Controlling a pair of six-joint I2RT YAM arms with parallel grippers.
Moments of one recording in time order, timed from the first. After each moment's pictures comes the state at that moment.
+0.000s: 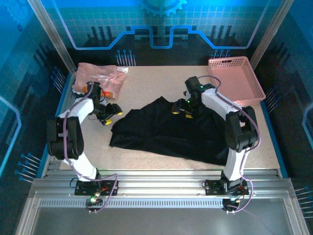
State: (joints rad) left arm 0.10 1.75 1.15 -0.73 0.40 -0.55; right arm 0.35 1.91 1.46 -0.86 -0.32 0.52
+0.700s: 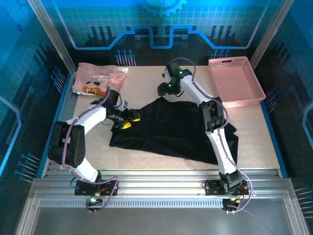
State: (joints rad) left arm -0.16 1.62 1.00 -0.60 0.56 -0.59; right arm 0.40 2.59 2.42 -0.96 -0.19 0.17
